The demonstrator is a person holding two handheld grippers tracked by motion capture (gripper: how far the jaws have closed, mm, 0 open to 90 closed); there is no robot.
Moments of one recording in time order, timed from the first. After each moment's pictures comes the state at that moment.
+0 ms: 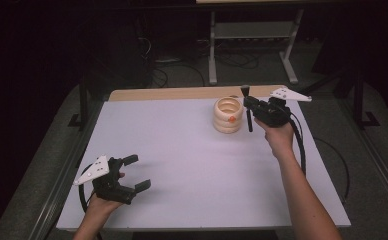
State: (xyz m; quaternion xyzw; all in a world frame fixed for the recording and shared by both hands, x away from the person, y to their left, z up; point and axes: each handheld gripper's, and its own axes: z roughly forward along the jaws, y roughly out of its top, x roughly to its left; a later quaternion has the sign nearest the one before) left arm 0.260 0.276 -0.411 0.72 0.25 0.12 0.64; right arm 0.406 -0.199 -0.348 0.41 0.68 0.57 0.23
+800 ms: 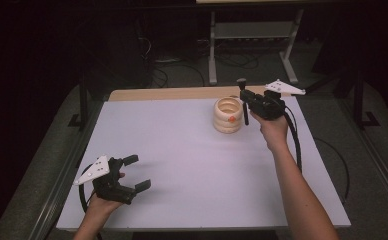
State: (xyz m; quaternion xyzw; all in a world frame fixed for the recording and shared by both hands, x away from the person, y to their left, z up) left arm 0.260 0.276 -0.411 0.72 0.25 0.12 0.64; right arm 0.426 -0.188 -0.343 0.41 0.67 0.57 0.24
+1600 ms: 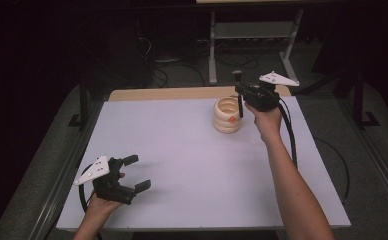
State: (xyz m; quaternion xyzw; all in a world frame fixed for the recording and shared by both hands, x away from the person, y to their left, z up) left arm 0.260 0.276 -0.412 0.72 0.25 0.11 0.64; right arm 0.447 -0.176 -0.334 0.41 0.66 0.58 0.24
